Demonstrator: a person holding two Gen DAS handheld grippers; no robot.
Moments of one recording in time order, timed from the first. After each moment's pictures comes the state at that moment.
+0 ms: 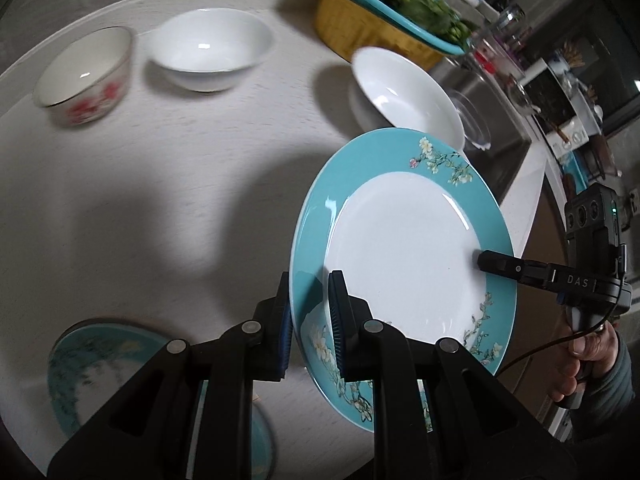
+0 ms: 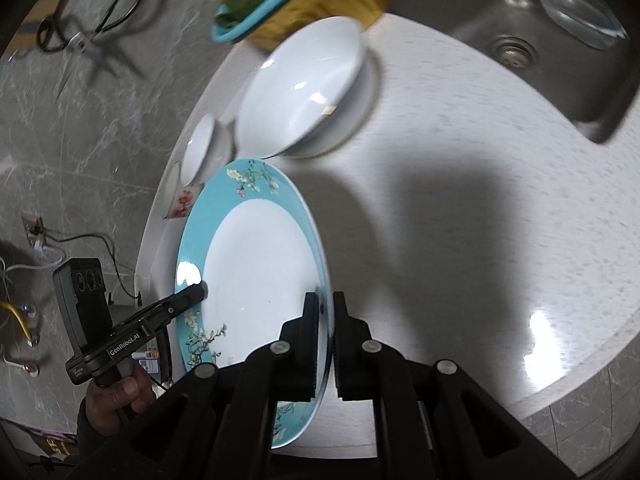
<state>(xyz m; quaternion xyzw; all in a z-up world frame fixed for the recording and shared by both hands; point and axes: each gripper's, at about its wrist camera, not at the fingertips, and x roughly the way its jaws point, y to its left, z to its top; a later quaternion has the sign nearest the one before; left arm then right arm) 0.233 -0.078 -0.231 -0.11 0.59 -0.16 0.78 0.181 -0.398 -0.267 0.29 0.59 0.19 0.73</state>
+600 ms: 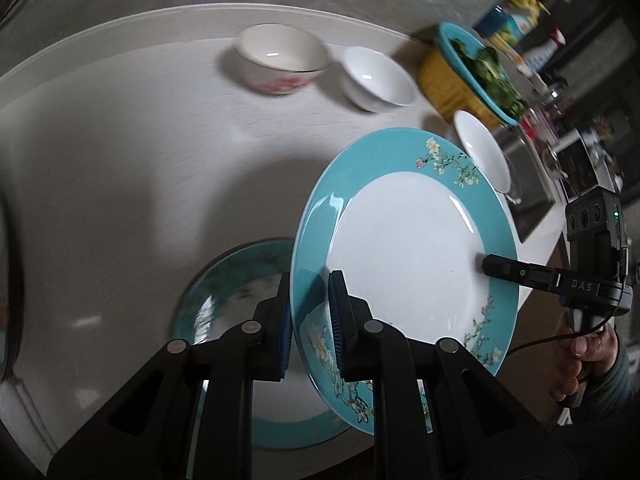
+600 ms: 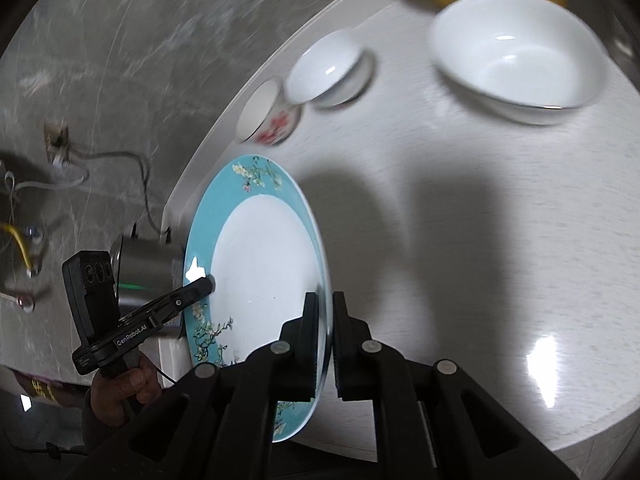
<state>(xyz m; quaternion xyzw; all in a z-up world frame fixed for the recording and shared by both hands) 0.140 0.091 -0.199 -0.18 0.57 -0.06 0.80 0.176 -0.243 -0.243 0.21 0.60 0.31 0.70</state>
